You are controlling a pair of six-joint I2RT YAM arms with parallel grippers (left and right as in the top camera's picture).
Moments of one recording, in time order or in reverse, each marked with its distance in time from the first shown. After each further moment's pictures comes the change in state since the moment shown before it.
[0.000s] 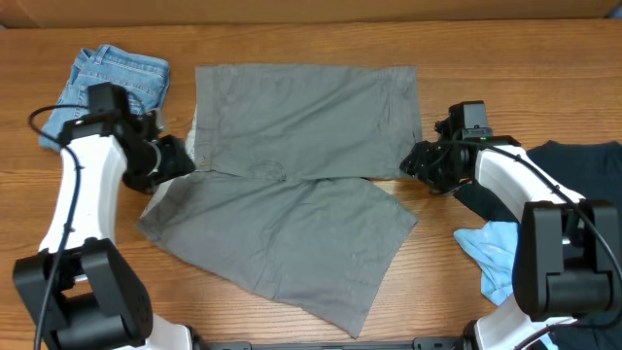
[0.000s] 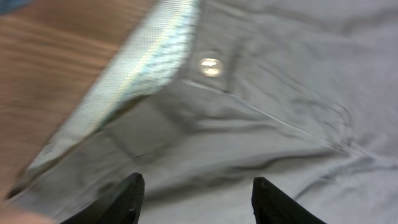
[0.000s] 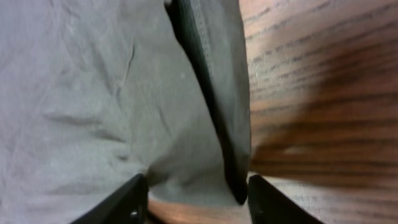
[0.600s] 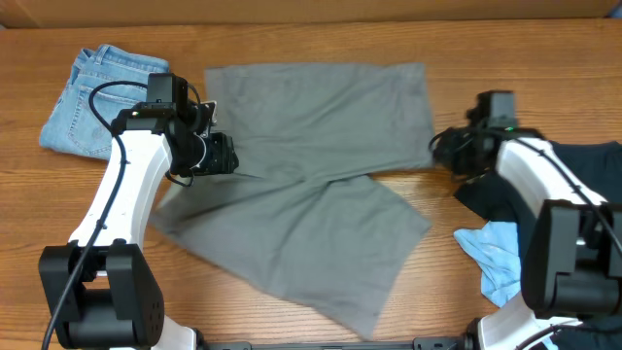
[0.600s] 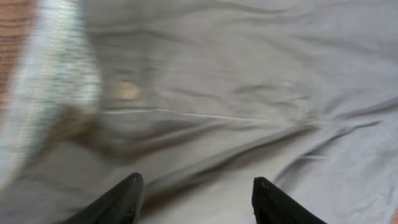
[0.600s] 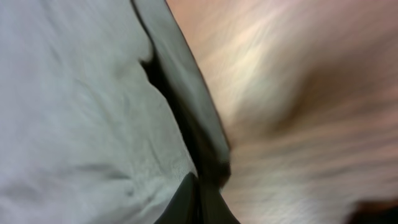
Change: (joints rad) left arm -0.213 0.000 0.000 0.054 0.018 0.044; right arm -0.125 0.000 0.096 -0.032 0.096 0.012
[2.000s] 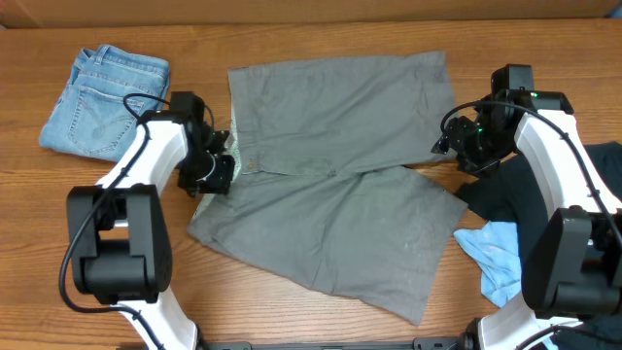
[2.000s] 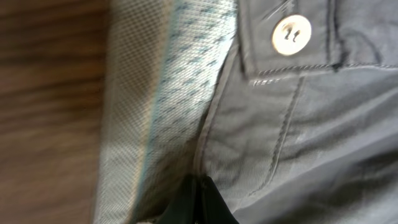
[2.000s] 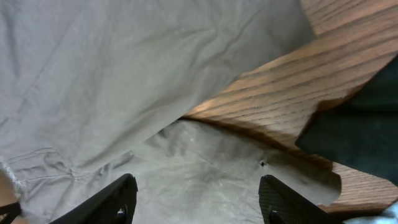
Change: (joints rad) left arm 0.003 0.227 -0.013 -0.029 -0.074 0.136; right arm 0.000 0.000 0.259 -0.496 -0.054 -0.066
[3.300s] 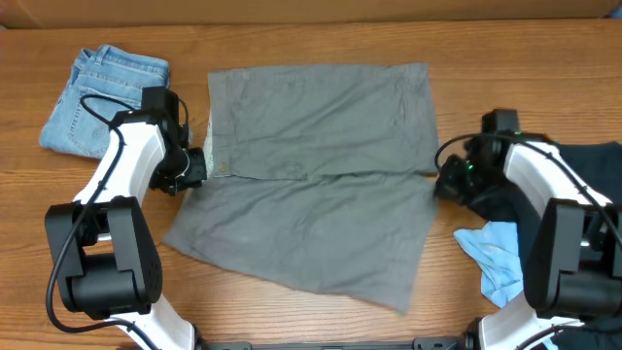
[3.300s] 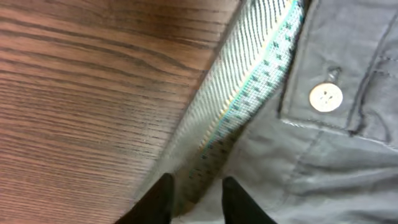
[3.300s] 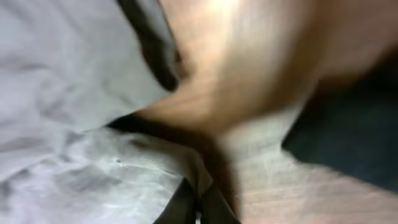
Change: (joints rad) left arm 0.080 -0.063 0.005 0.002 -0.212 -0.216; right arm -0.040 0.000 -0.271 0.218 -0.039 -0.026
